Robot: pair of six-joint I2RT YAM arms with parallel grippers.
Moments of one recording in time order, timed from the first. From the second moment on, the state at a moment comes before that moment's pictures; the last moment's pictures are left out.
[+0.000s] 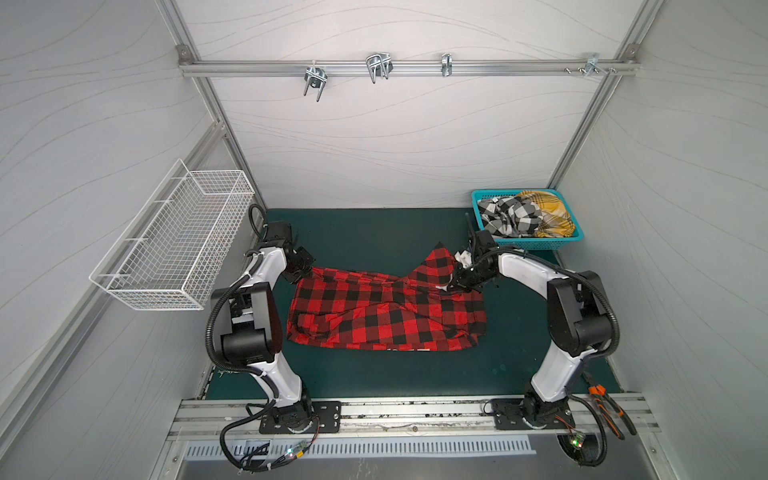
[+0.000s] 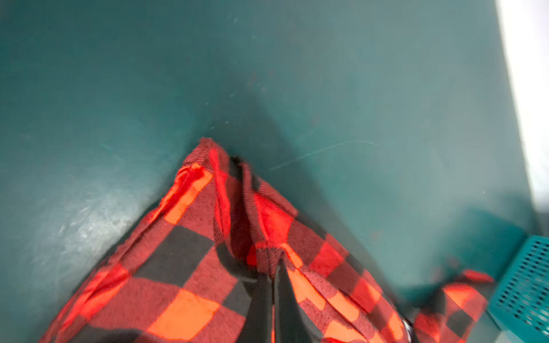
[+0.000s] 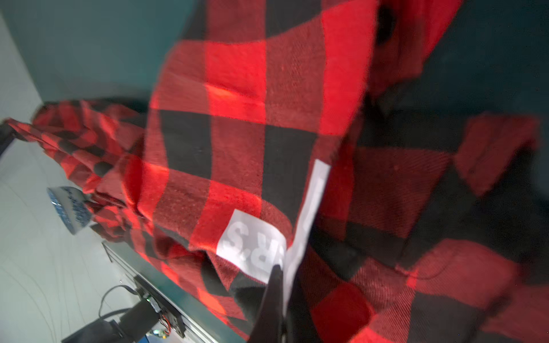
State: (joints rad) left arm 0.20 1.71 1.24 -0.67 0.20 -0.66; right arm 0.33 1.76 1.21 -0.67 -0.50 0.42
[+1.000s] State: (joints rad) left arm 0.20 1.55 1.18 -0.81 0.08 -0.66; right arm 0.37 1.64 1.26 -0.87 -0.27 0.40
